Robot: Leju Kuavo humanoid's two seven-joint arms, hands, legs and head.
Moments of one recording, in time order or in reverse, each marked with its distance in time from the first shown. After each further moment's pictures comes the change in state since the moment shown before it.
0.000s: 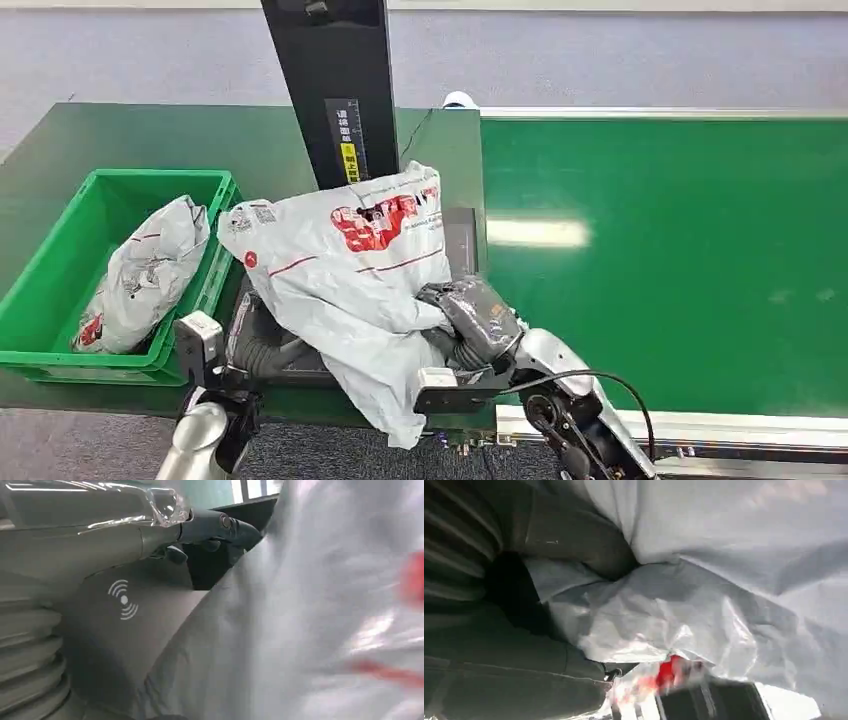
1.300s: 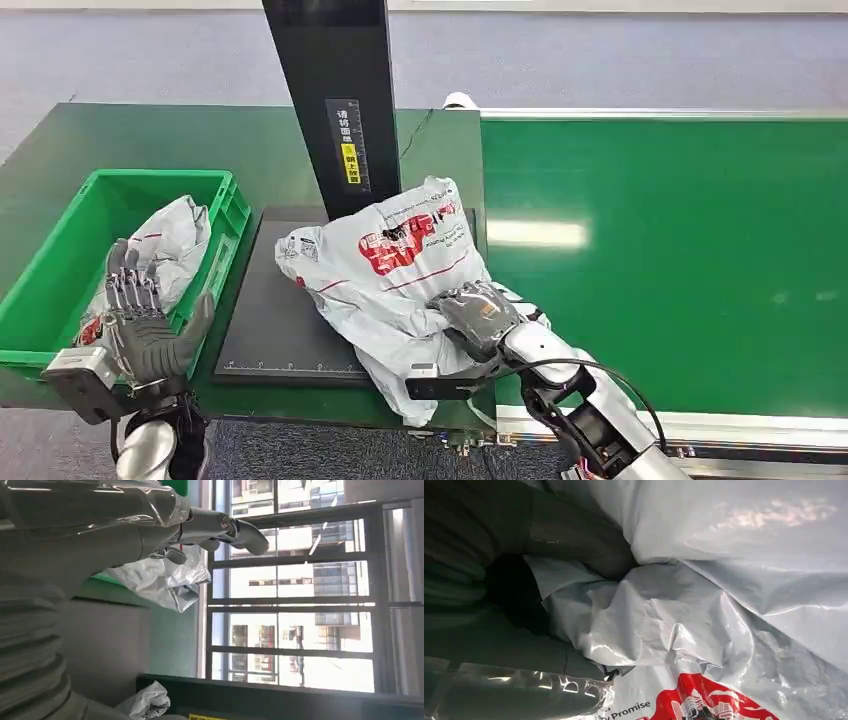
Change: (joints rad) left arm 0.108 -0.071 0.207 -0.251 -0.016 0.385 -0.095; right arm -0.110 -0.041 0.113 0.180 0.222 0.019 0.175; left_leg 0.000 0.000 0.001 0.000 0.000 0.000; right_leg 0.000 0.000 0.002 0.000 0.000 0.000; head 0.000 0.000
